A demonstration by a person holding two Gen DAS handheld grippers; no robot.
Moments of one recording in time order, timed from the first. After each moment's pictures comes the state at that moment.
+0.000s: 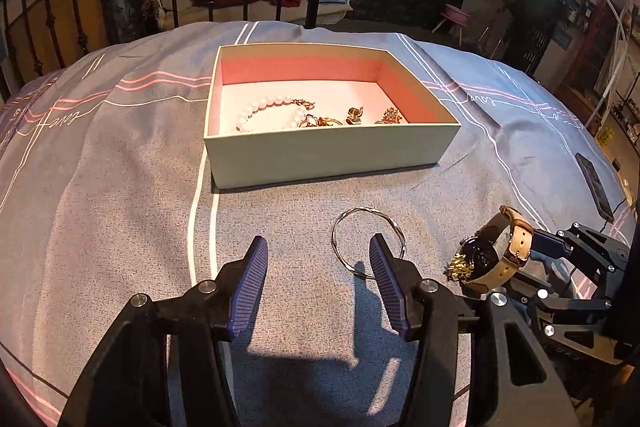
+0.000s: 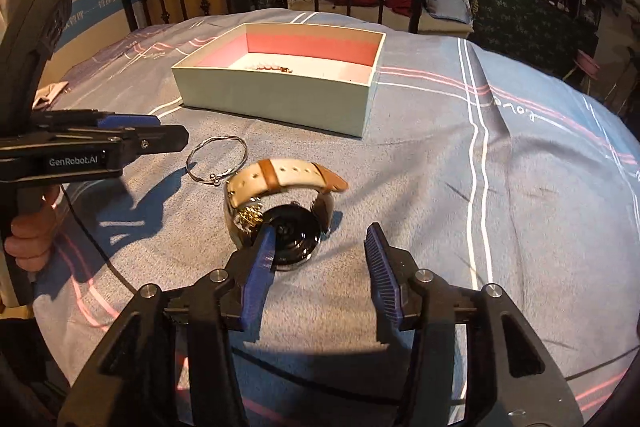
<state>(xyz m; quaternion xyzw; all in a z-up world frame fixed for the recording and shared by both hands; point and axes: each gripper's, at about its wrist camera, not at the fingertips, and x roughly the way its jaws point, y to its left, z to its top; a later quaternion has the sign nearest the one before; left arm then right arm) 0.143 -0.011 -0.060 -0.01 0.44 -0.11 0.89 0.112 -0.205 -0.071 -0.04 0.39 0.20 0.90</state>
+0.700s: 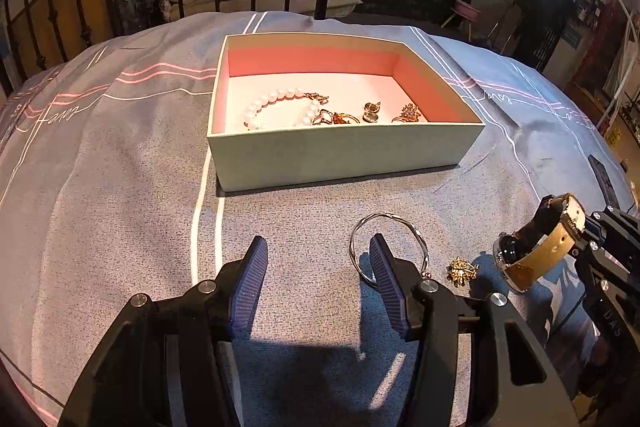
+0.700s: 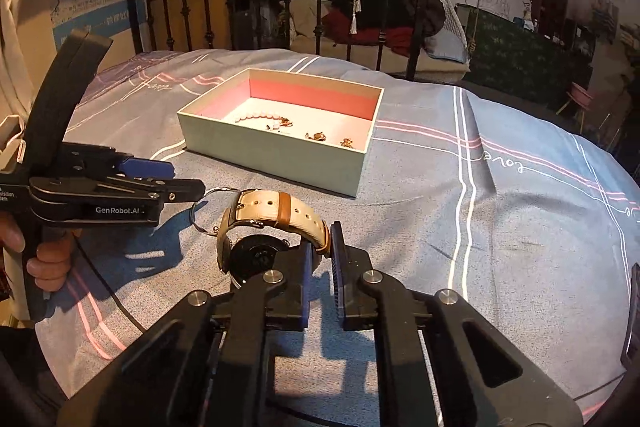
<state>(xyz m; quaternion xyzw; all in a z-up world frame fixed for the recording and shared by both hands) 0.157 -0.004 -0.069 -0.01 0.45 -0.10 0.89 0.118 -0.199 -0.045 -0.06 0.32 0.20 0.93</state>
